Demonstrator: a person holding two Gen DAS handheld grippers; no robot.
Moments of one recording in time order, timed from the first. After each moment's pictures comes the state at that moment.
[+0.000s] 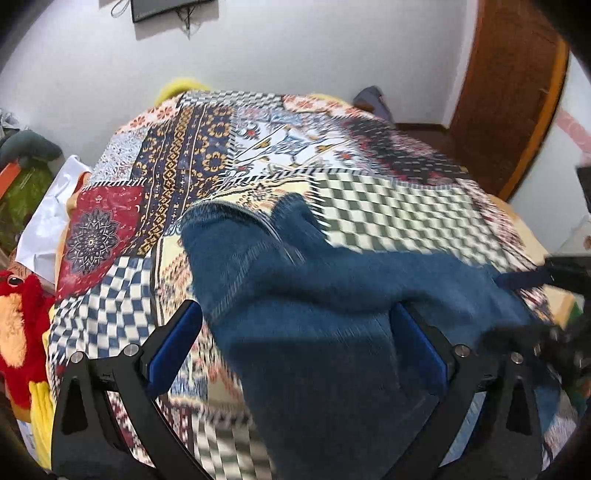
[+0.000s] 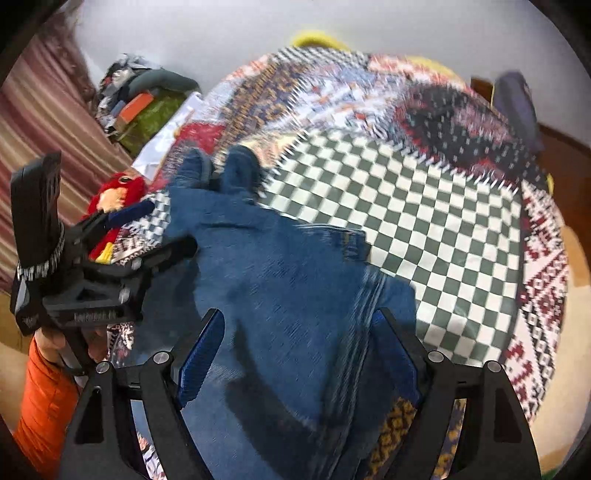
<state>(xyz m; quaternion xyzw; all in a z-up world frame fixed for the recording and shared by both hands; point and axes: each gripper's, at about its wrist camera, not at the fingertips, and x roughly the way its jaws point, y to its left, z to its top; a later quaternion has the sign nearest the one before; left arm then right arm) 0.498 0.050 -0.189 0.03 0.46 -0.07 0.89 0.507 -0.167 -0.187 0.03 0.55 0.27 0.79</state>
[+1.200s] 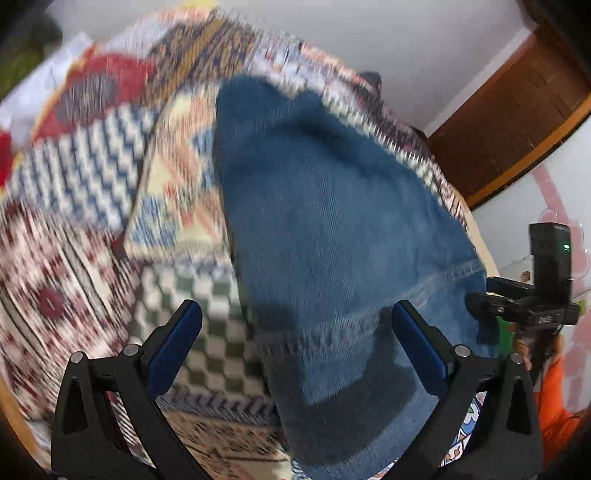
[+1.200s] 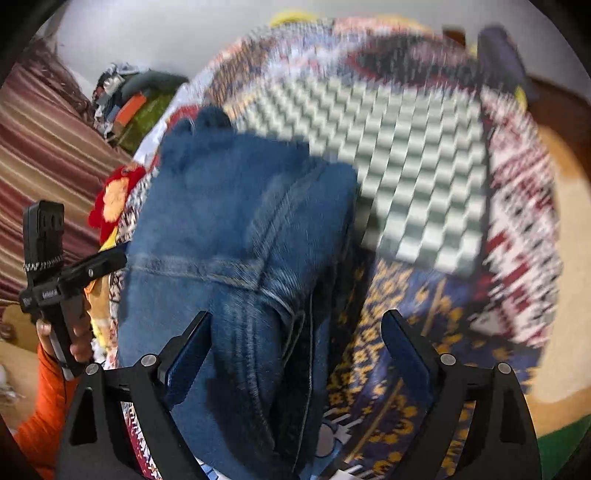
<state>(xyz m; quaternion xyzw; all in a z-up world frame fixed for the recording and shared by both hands) 0.412 0.105 -0.224 -0.16 0.54 -0.12 0.82 0.461 -0.234 -0.222 0.08 0.59 0.27 0.76</state>
